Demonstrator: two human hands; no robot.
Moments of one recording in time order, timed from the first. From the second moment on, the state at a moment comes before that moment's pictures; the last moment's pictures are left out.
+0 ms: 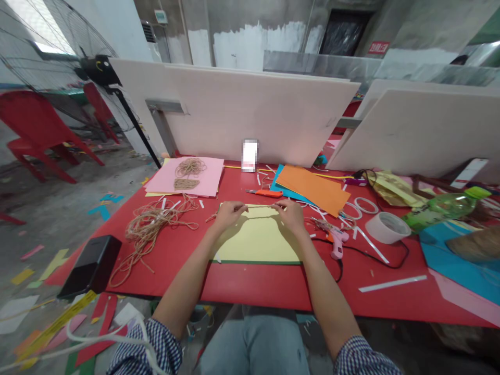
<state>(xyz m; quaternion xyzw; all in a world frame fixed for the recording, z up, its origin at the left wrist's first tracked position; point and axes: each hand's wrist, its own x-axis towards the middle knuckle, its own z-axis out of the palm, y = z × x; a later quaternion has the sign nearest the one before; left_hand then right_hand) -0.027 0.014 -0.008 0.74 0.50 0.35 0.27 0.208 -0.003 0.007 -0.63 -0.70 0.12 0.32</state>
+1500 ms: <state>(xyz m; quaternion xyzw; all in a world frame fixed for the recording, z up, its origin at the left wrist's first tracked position) -0.067 0.044 -0.038 0.62 0.60 0.42 0.29 0.213 0.011 -0.010 -0.49 -0.35 0.53 0.60</state>
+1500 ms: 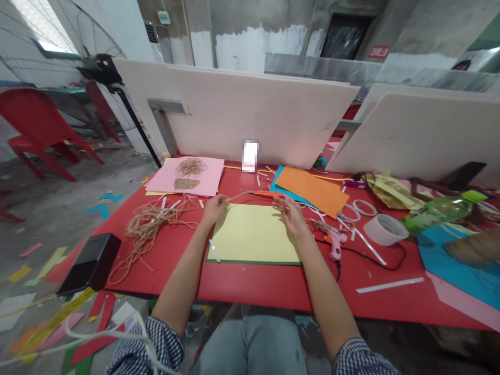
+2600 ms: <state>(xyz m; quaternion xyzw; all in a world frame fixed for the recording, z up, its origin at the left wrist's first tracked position) -0.092 0.009 0.025 0.66 0.46 0.43 0.41 0.159 -0.025 0.013 -0.46 -0.65 0.37 0.48</state>
